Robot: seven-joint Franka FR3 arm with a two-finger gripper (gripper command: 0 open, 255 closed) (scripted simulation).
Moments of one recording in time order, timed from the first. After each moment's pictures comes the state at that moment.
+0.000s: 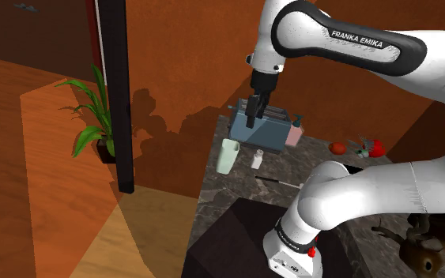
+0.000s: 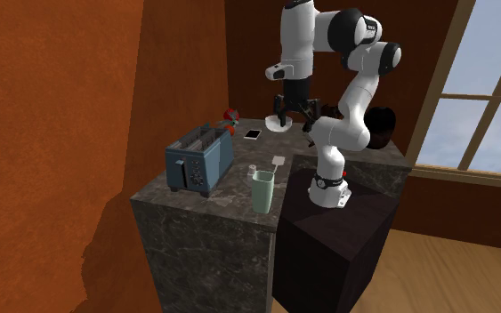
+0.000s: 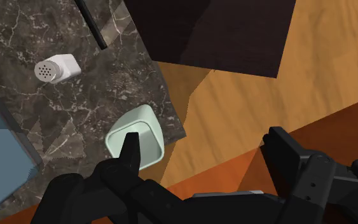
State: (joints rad) arm 0.00 -0.78 -0.01 -2.37 -0.01 1.47 -0.17
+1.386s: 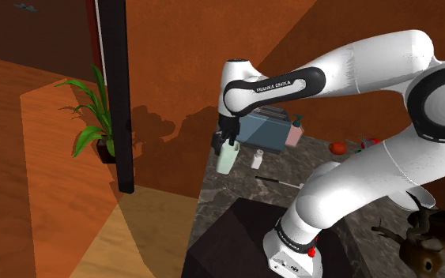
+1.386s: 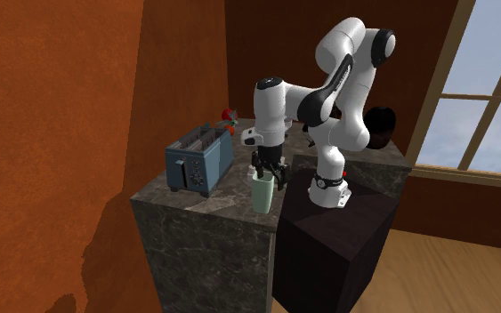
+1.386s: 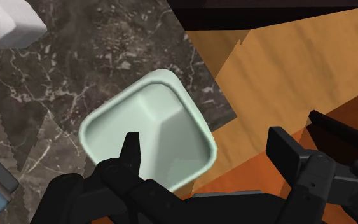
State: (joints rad) arm -0.05 -0.43 0.01 -2.60 -0.04 2.06 -0.03
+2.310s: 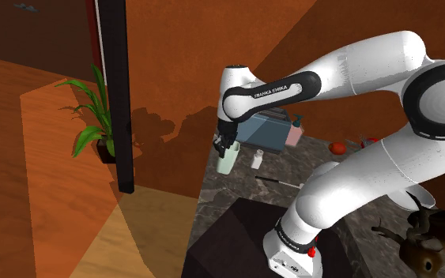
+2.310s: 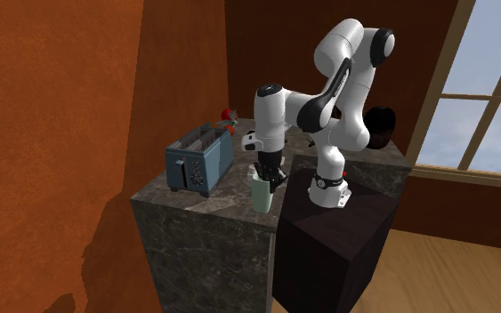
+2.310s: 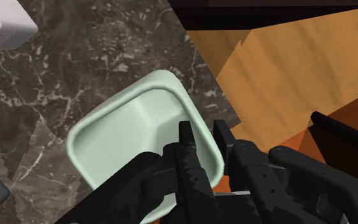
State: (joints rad) arm -0.05 -0.41 0.01 -2.63 -0.05 2.12 -0.03
